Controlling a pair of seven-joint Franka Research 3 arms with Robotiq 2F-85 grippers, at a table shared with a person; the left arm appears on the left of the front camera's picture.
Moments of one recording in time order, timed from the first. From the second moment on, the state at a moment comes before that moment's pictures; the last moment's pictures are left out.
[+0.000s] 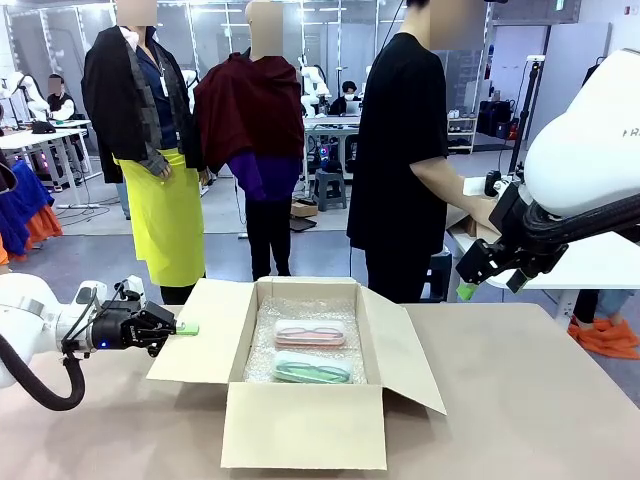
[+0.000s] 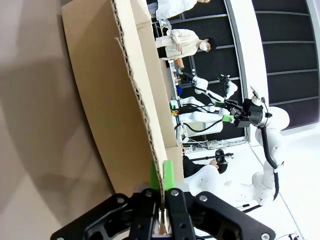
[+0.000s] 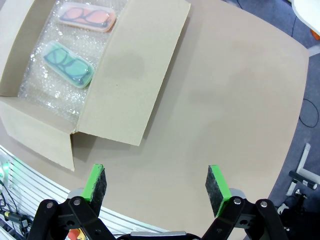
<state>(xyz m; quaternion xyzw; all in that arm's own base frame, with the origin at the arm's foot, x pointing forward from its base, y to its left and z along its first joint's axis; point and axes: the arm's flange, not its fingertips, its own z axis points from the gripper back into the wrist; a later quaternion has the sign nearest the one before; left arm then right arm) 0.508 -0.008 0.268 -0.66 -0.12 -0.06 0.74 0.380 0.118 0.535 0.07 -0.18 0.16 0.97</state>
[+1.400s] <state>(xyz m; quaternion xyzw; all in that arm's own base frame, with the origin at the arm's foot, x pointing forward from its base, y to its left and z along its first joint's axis) 0.468 0.220 0.306 -0.64 -0.14 -0.05 0.76 0.380 0.117 0.536 0.07 -0.18 0.15 0.97</state>
